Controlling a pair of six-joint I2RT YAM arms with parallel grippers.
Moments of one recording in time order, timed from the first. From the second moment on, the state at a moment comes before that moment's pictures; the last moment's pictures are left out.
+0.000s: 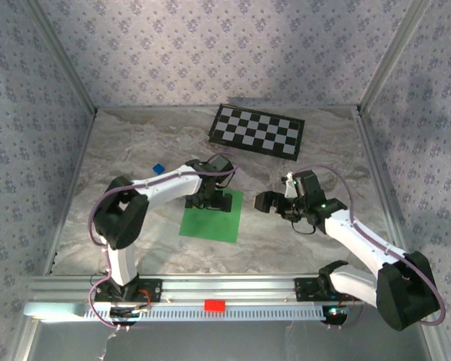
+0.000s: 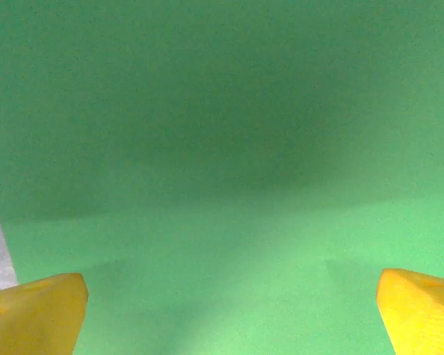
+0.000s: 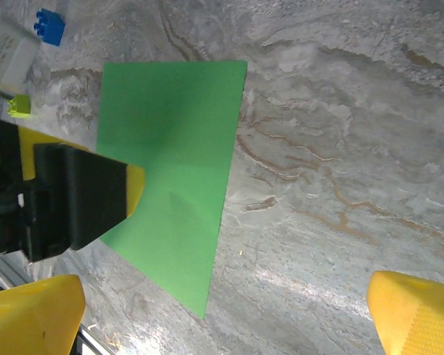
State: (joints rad) left arm -0.80 1.86 1.32 -0.90 -0.05 -0.64; right arm 0.41 1.10 0.58 -0.34 -0.43 0.63
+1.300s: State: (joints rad) left arm -0.80 2.00 1.39 -0.95 -0.01 -0.69; right arm 0.42 1.12 0.59 -0.41 -0.36 0.59
